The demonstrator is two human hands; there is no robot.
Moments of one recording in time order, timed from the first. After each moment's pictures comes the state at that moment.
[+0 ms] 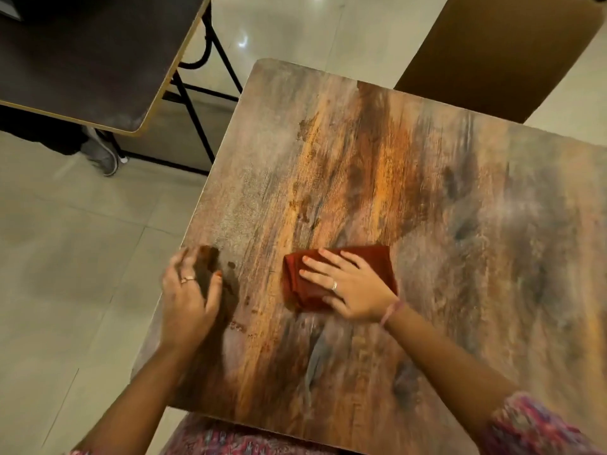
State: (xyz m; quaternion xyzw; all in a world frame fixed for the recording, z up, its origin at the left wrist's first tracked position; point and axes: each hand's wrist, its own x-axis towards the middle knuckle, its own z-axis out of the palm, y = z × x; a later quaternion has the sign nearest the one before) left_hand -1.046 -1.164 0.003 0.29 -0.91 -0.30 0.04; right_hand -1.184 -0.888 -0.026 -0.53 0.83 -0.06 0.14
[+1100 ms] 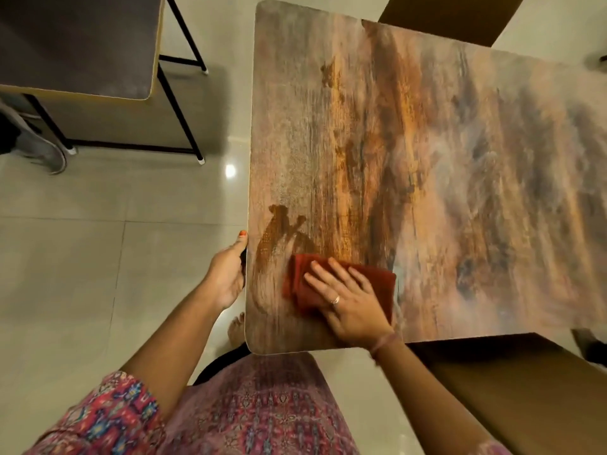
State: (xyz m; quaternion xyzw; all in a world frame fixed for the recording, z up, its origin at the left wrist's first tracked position) left_hand -1.034 -1.280 -0.023 0.39 -0.44 -0.76 -0.26; right_hand -0.976 -1.031 -0.017 -0.29 0.95 -0.08 0.11
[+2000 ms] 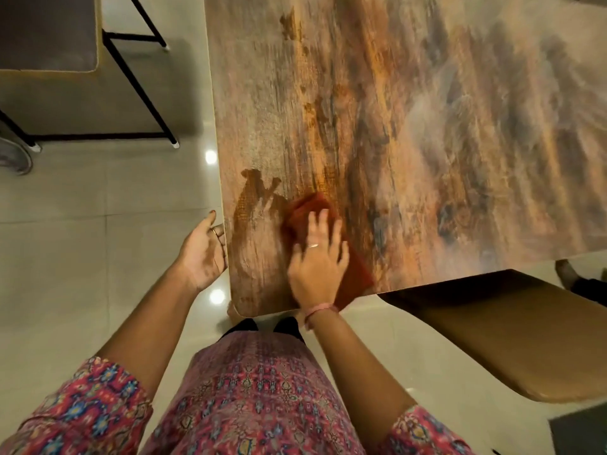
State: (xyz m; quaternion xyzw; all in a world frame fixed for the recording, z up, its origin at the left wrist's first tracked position) left_hand -1.018 -1.294 -0.040 0.36 -0.39 -0.78 -0.34; right_hand -0.954 -1.114 -0.021 0.17 0.97 -0.16 0.04
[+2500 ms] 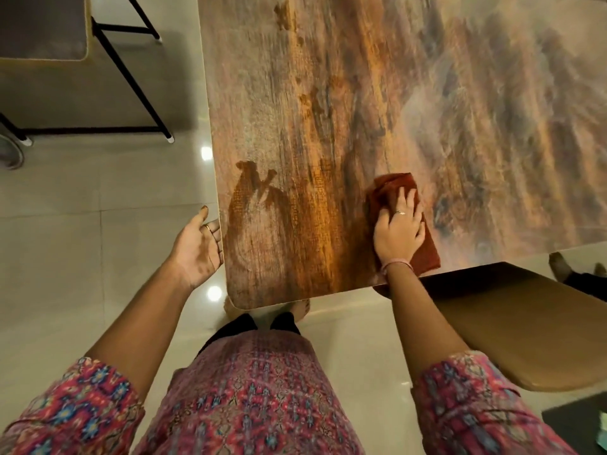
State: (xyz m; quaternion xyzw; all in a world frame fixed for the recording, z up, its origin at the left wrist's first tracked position) left_hand -1.012 -1.296 -0.047 0.35 -0.39 -0.79 -0.34; right_hand -0.998 -0.972 -0.009 0.32 0.93 -0.16 0.04
